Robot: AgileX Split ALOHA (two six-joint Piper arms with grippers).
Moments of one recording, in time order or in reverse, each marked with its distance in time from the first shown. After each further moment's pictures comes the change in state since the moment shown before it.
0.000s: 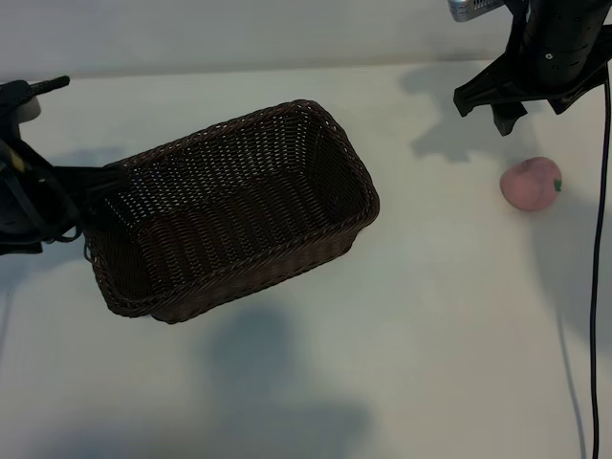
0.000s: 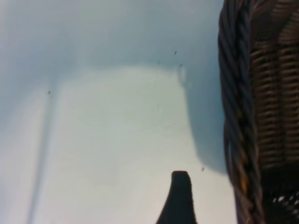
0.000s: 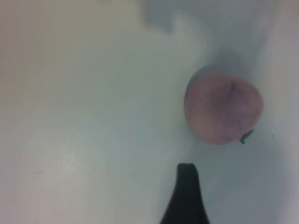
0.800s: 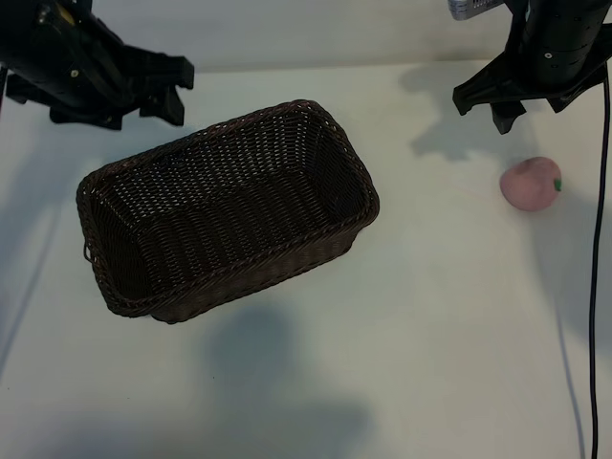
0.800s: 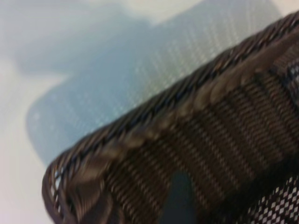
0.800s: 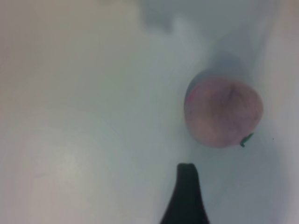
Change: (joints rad) left arm -0.017 0.223 -0.458 -0.245 0.144 0.481; right arm 0.000 0.000 0.000 0.000 -0.009 0.000
